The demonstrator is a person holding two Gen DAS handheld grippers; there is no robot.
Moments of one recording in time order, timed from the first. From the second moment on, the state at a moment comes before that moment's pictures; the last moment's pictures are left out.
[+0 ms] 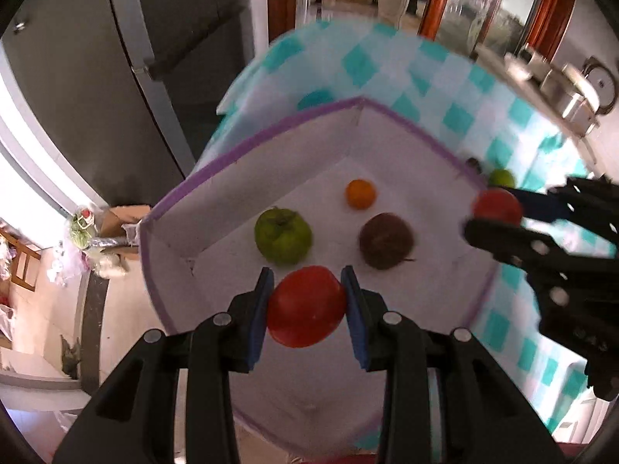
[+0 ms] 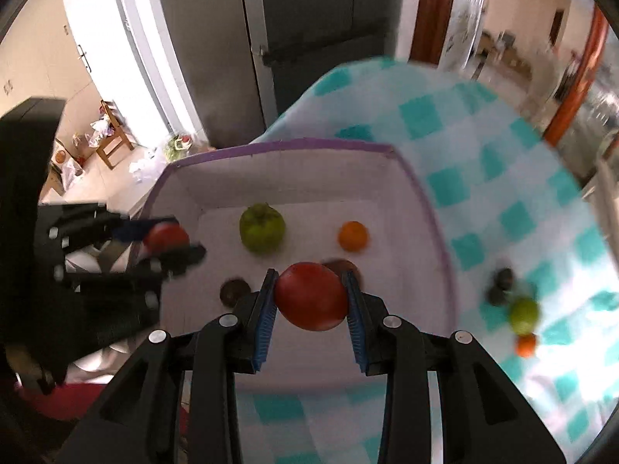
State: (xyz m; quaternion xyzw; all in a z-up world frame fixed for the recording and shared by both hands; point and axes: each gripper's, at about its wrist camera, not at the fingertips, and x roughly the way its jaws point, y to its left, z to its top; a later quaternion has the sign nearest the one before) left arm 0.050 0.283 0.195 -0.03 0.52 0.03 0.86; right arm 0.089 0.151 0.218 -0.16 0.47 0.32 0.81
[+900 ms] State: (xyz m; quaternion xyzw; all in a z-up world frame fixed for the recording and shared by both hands) left arm 0.127 0.245 0.083 0.07 0.64 -0.14 0.75; right arm 0.233 0.239 0.078 -0.18 0.58 0.37 0.70
